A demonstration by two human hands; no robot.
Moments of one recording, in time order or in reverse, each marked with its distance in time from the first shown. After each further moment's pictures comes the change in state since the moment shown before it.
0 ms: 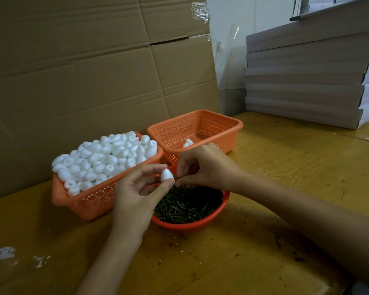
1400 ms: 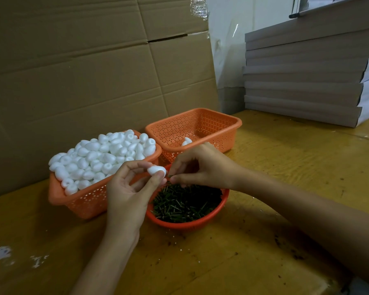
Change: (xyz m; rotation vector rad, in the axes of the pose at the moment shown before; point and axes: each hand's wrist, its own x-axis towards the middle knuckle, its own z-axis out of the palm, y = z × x) left_hand 0.003 -0.001 -0.002 -0.187 0.087 -0.043; right_hand 0.000 -0.003 -0.003 0.113 -0.089 -0.086
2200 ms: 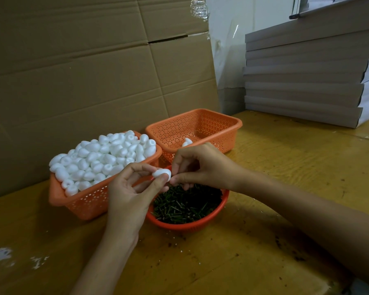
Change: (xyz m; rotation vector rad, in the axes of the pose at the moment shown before) left_hand 0.000 0.004 0.001 0.044 -0.048 -0.001; right_hand -0.002 -0.004 0.000 0.153 0.026 0.049
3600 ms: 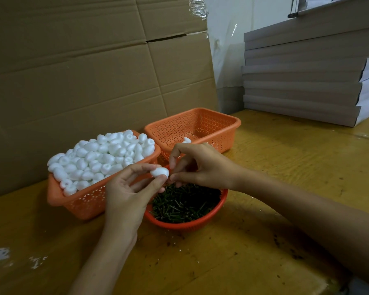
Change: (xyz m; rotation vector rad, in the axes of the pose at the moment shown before) left_hand 0.001 -0.003 -0.001 0.004 0.020 -0.022; right_hand -0.001 0.003 0.002 -0.036 0.012 -0.005
